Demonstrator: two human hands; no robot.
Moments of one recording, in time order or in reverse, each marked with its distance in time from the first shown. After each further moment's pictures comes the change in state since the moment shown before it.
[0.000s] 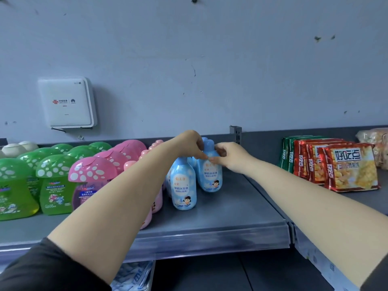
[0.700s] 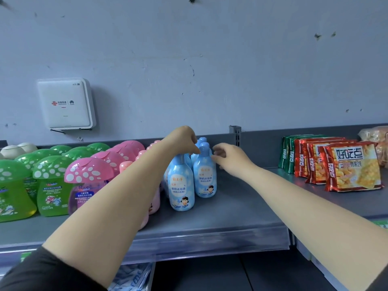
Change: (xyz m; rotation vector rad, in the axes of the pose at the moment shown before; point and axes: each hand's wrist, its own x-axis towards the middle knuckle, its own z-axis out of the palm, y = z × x) left_hand -0.001 -0.001 -0.004 0.046 0.147 -0.087; right_hand 0.004 0.016 0.012 0.024 0.133 0.039
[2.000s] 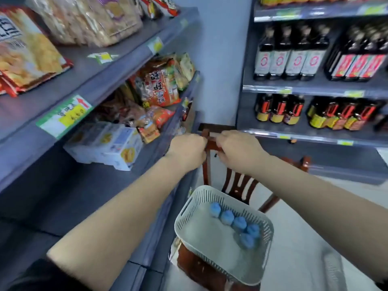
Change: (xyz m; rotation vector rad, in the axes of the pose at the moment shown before) left_hand -0.237 0.370 0.307 0.055 -0.350 1.363; right_hand -0.474 0.123 -0.182 -1.084 0.091 0.940
